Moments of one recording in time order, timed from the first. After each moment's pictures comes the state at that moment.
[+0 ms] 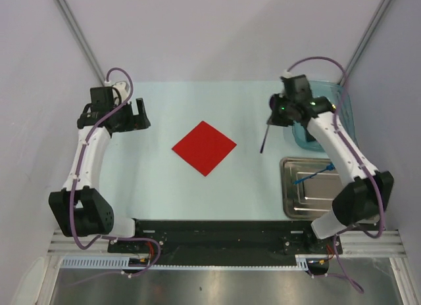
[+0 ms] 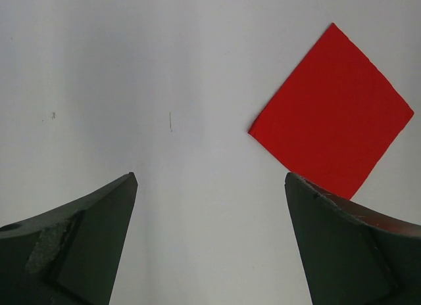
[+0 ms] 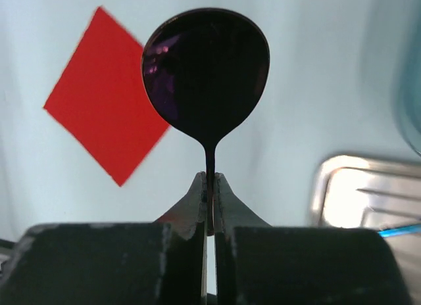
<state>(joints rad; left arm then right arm) 0.10 1.40 1.32 -0.71 0.21 -0.05 0.29 1.51 1.51 -0.82 -0.04 0.41</state>
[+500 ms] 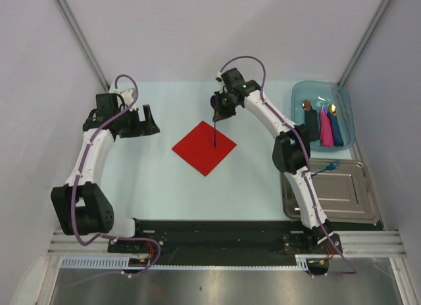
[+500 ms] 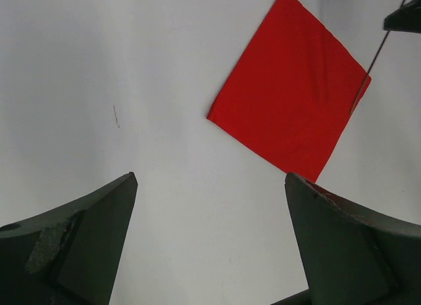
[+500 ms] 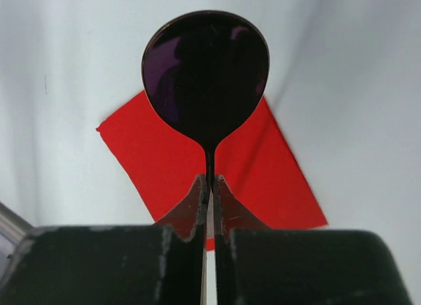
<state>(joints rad) 0.10 1.41 1.23 -0.66 0.38 -0.05 0.51 2.38 2.34 -0.88 -0.25 0.39</state>
